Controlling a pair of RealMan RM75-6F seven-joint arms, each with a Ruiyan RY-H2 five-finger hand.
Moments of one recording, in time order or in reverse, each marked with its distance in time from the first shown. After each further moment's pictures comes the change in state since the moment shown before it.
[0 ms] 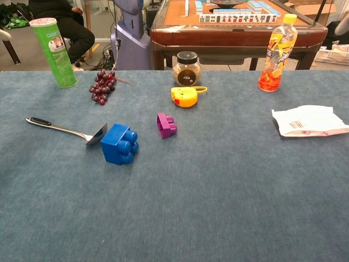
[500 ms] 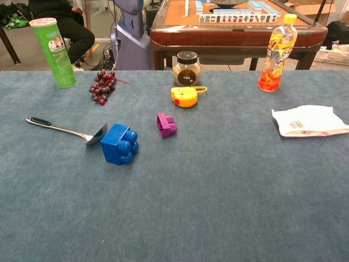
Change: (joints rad) left arm 0.268 0.208 0.082 -0.037 0.119 0.153 -0.199; right arm -0.450 0.037 -0.064 0.134 -0.353 0.317 0.207
